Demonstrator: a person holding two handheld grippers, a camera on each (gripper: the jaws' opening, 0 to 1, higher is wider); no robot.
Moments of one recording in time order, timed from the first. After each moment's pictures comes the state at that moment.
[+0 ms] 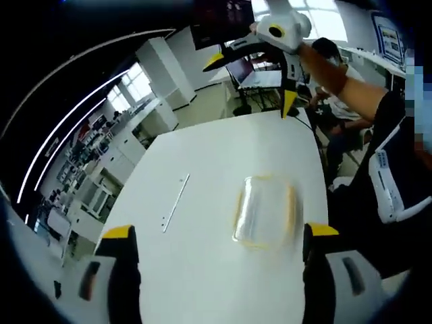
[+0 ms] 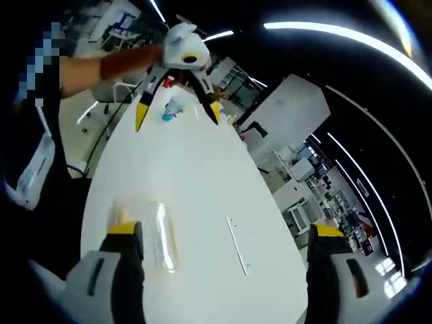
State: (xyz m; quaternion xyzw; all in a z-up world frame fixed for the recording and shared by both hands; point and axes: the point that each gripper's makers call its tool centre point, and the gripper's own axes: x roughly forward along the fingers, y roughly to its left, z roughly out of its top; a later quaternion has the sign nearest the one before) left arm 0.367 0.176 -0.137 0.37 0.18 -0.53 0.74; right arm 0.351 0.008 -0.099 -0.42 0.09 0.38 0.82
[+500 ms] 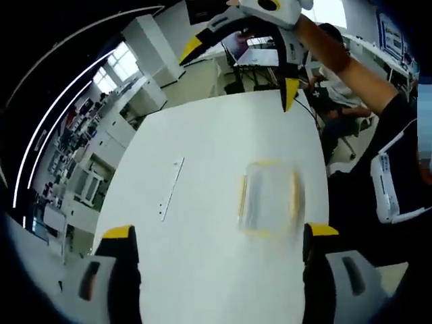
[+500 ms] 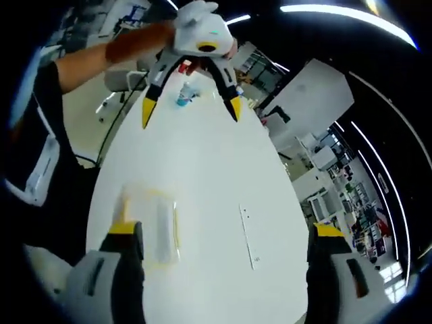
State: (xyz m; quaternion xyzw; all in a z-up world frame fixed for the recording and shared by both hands) left arm 0.397 0.164 -0.145 0.41 0.25 -0.53 0.70; right arm 0.386 0.017 -0.114 -0.44 0.18 0.42 0.77
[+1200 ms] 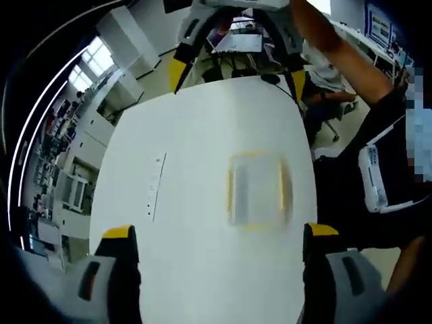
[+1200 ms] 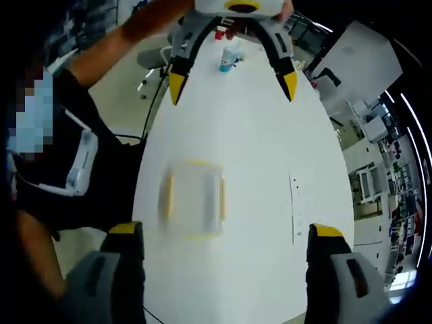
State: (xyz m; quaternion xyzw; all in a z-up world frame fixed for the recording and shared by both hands) left arm 0.384 0.144 -0.142 0.45 0.29 -0.55 0.64; right arm 0.349 0.013 -0.136 -0.45 0.35 0.49 0.67
